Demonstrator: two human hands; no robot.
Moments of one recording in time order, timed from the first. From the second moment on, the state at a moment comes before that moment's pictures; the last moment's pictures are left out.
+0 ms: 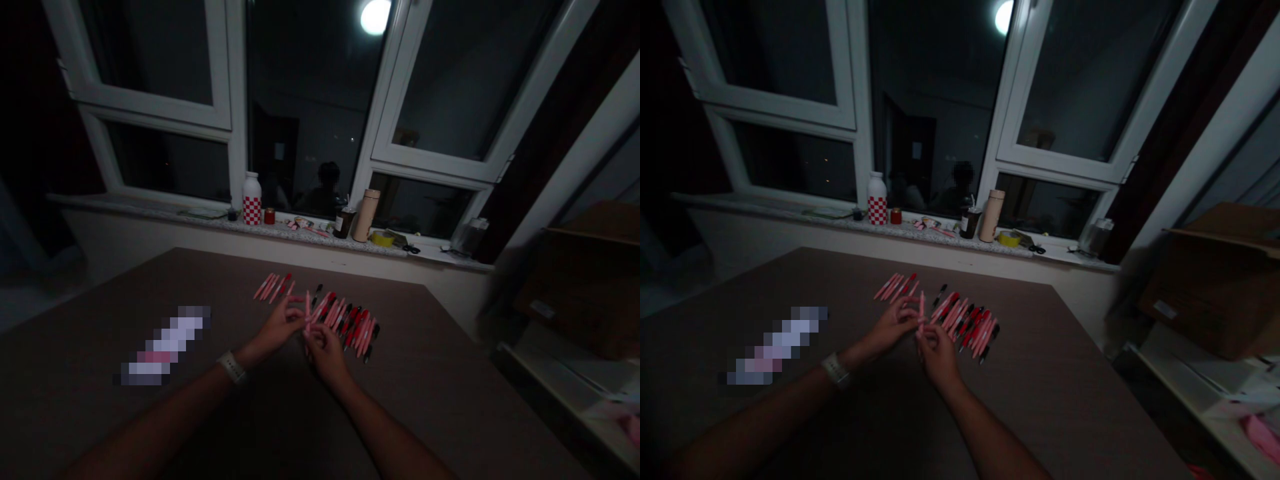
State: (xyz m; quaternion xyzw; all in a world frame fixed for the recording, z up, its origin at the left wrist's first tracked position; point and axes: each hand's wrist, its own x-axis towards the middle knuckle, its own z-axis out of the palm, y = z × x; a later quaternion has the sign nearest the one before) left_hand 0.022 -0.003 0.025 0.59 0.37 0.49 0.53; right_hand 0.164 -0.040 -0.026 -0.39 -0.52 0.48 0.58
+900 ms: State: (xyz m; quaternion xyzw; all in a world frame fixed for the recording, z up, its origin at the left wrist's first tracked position) left_hand 0.009 -0.026 0.013 0.64 0.36 0.45 0.51; right_hand 0.169 -0.041 -0.030 -0.38 -0.52 0.55 0.53
